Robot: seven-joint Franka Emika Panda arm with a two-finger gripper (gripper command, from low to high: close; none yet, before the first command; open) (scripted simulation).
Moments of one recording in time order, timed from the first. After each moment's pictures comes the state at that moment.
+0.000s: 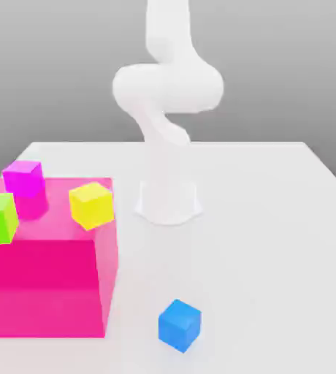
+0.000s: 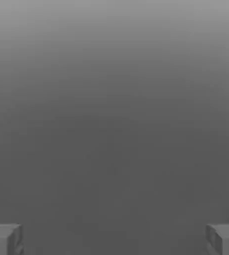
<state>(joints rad) -0.02 -0.71 0.02 -2.34 0.01 2.35 0.86</state>
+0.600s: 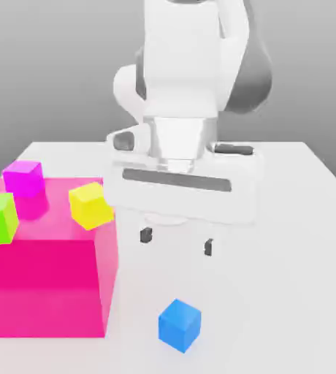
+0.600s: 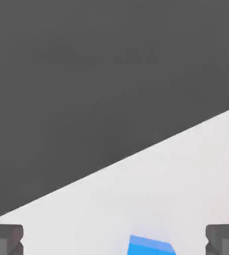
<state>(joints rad) -0.11 -0.05 0.14 -2.60 -0.03 2.70 1.35</state>
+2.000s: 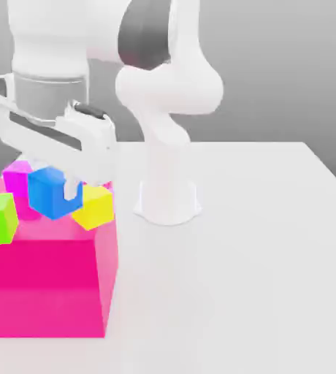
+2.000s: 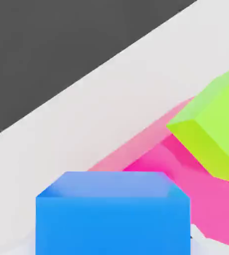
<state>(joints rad) -0.39 -0.40 -0.07 -2.48 -0.15 2.11 1.19</state>
